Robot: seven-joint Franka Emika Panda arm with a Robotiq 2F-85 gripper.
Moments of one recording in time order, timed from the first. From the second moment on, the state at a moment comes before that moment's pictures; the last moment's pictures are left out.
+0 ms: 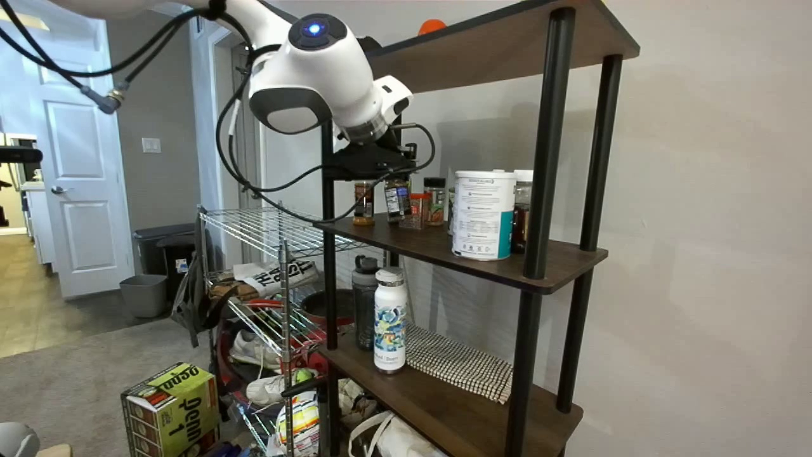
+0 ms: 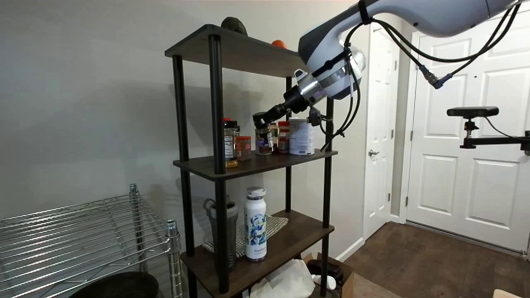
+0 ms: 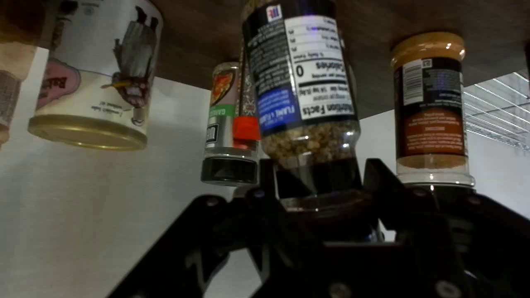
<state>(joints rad) 0.18 -0.11 -0.06 -2.07 1.07 2.75 -1.34</state>
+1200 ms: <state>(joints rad) 0.10 -0.08 -0.09 -2.06 1.20 2.52 -1.42</state>
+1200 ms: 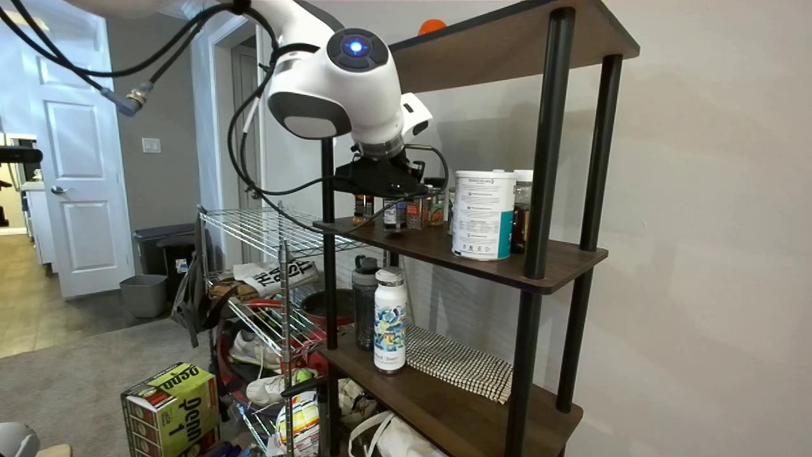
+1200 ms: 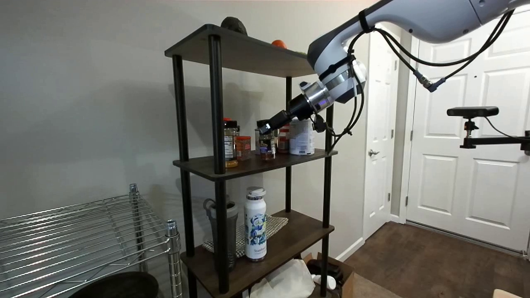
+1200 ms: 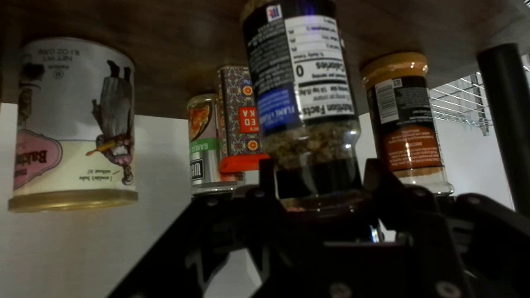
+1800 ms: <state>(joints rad) 0.08 -0.08 -0.06 -2.04 1.19 2.53 -1.42</state>
